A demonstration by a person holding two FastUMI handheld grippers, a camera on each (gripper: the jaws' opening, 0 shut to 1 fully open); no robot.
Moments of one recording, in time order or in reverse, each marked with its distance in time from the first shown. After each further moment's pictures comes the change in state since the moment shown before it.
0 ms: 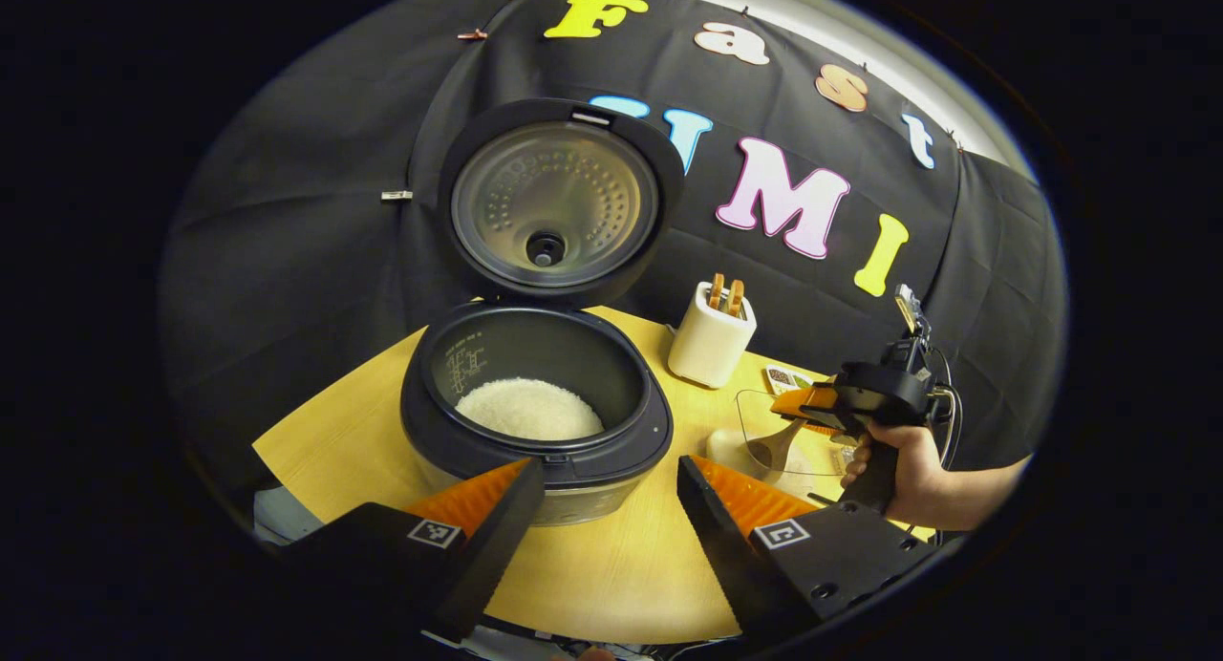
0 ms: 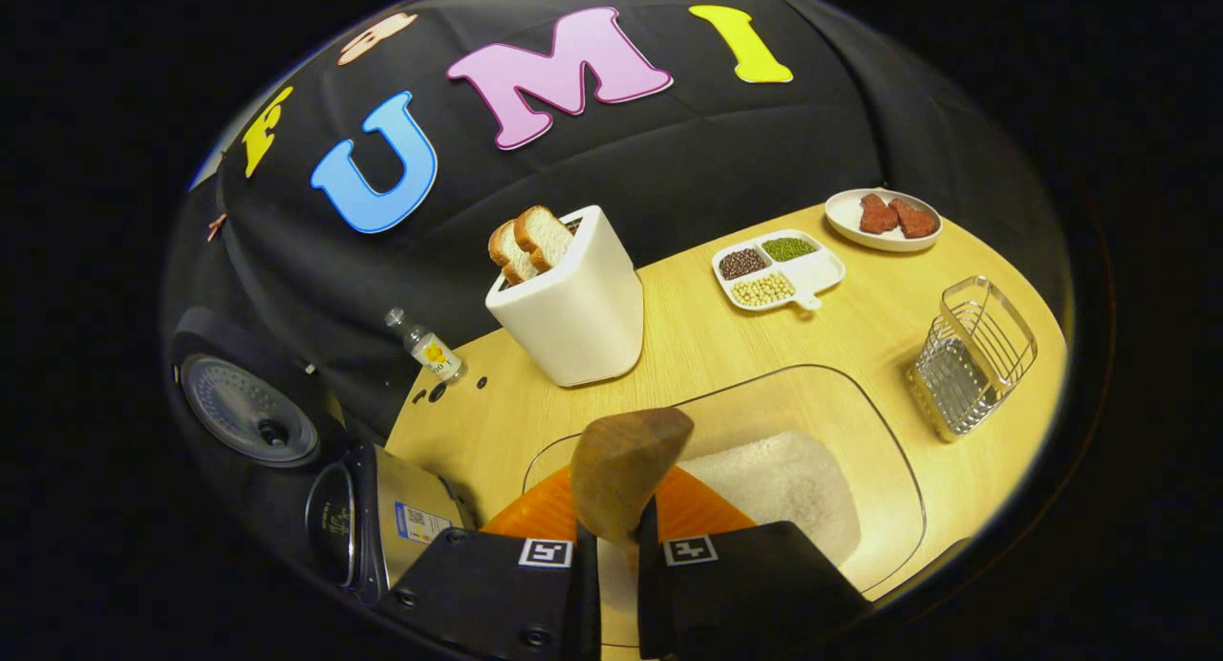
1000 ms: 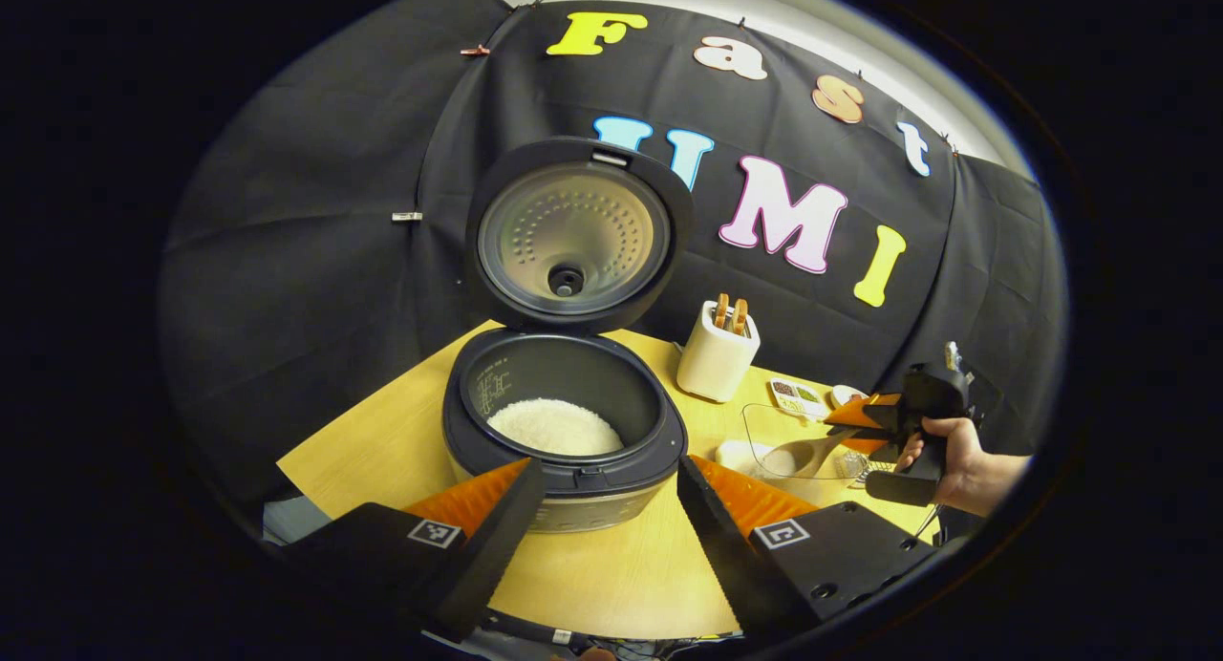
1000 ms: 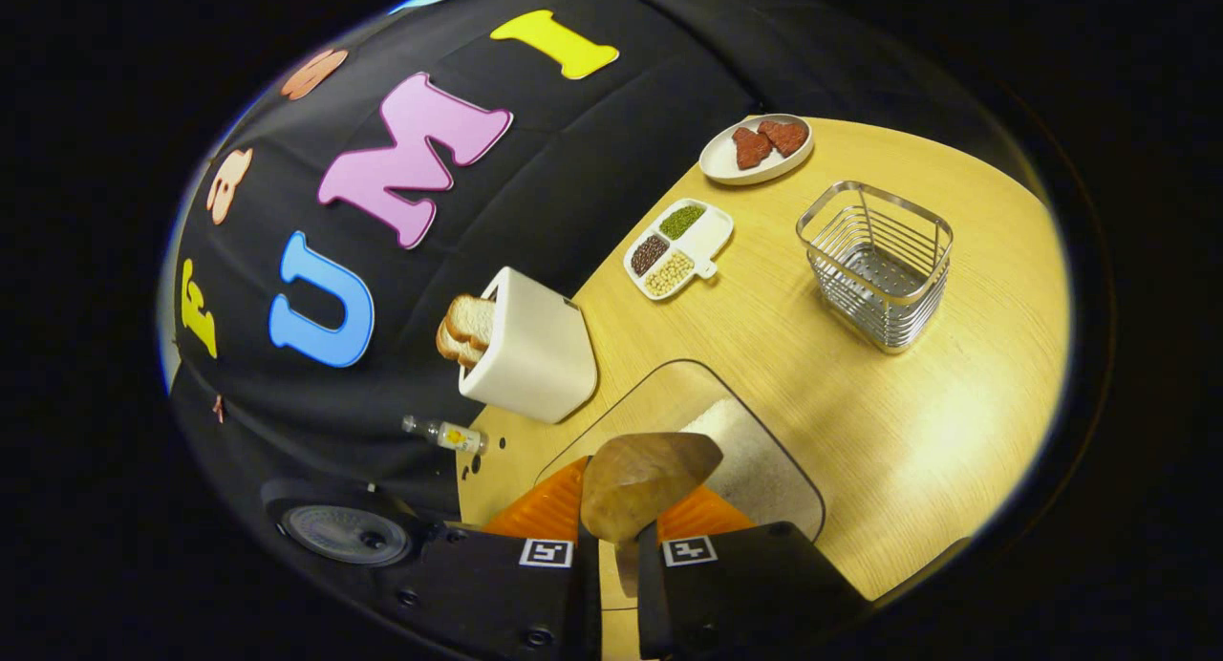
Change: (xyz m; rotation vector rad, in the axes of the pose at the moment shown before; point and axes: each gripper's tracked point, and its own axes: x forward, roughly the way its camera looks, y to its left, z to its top) left arm -0.032 0.019 0.025 0.029 -0.056 0.013; right arm -0.061 -0.061 0.041 0.482 -0.048 -0.029
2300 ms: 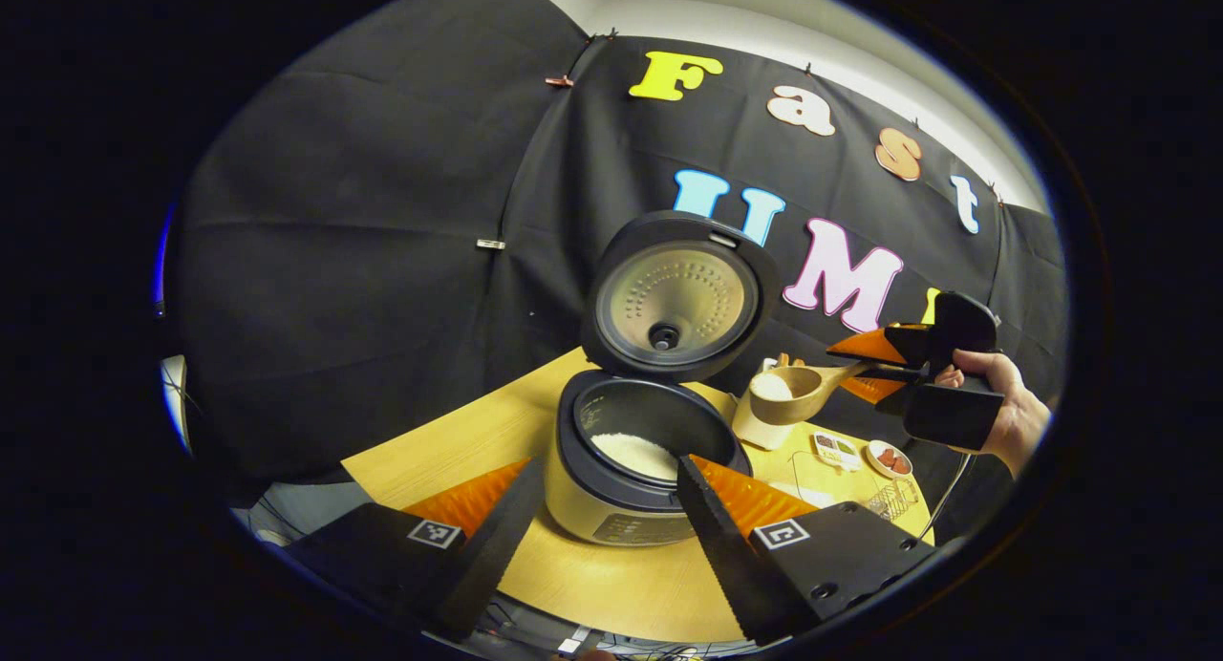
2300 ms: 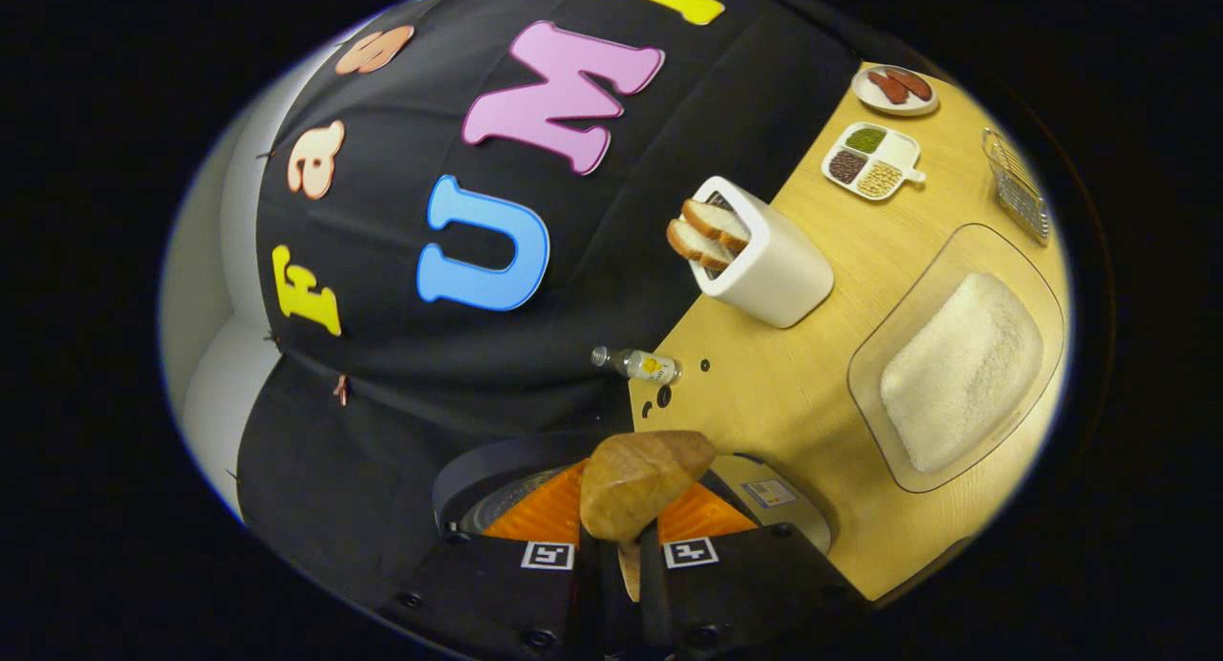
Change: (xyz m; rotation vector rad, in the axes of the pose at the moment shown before) left arm -0.055 0.075 0.023 -0.133 -0.134 0.171; right arm -0.046 0.251 -0.127 -0.064 0.239 0.397
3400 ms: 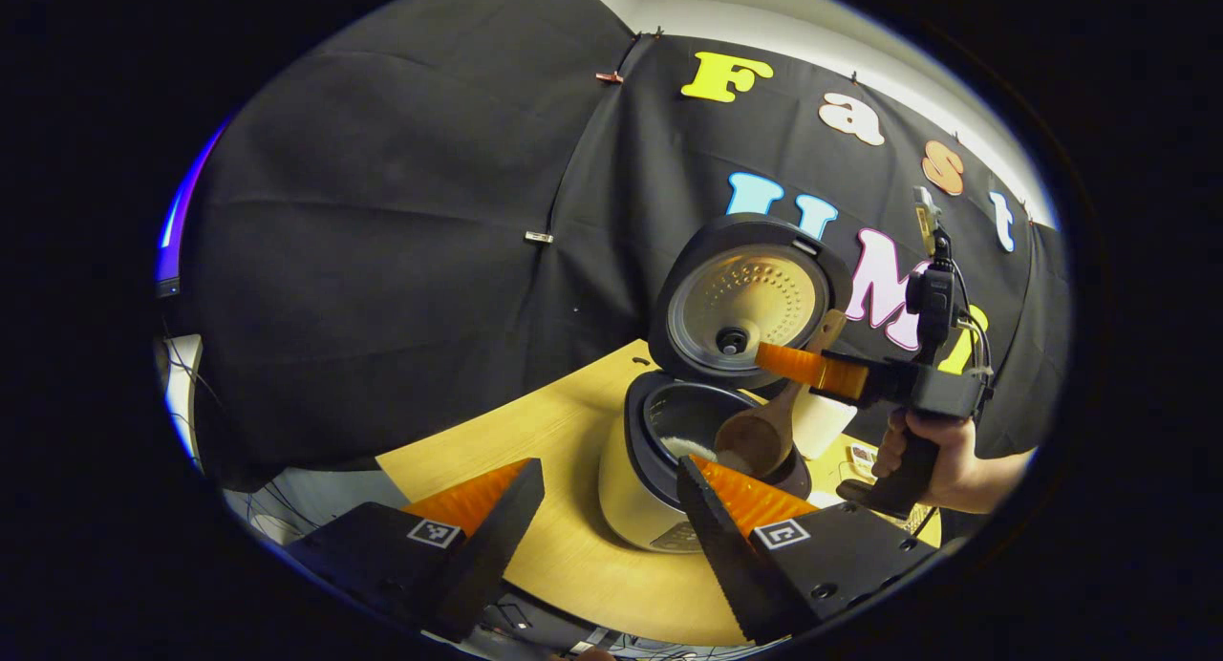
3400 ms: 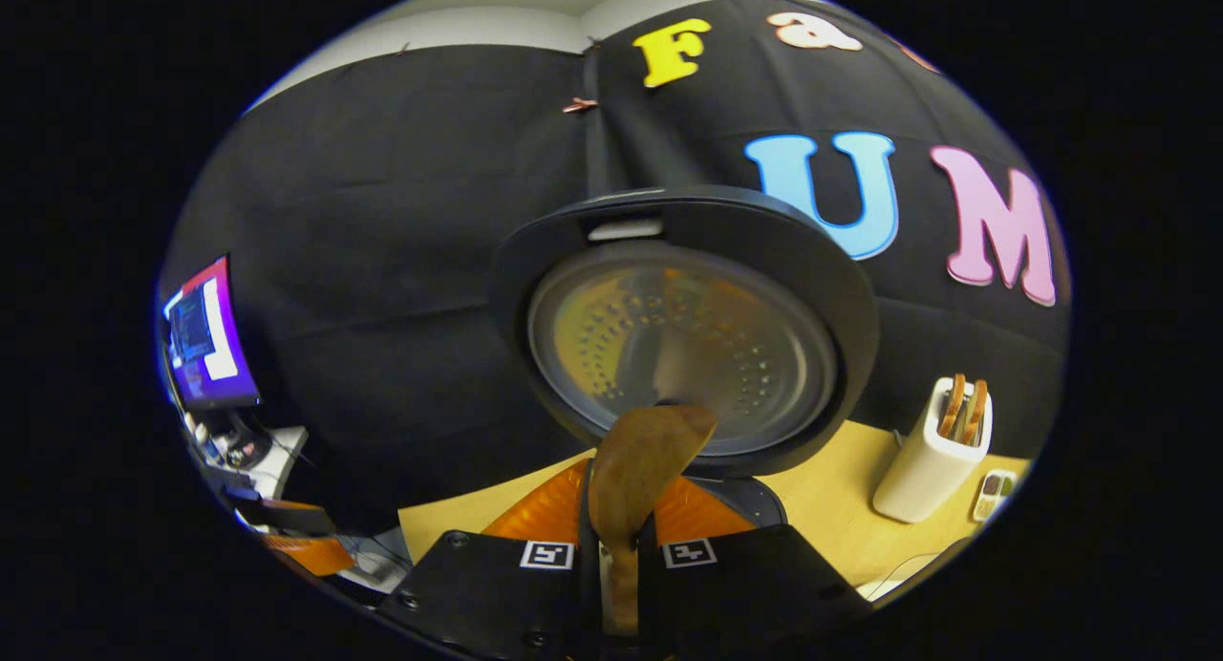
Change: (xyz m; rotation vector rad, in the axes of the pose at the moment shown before) left arm 0.011 0.055 0.000 -0.040 0.003 0.090; right arm 0.048 0.047 -0.177 -1.246 0.127 0.352
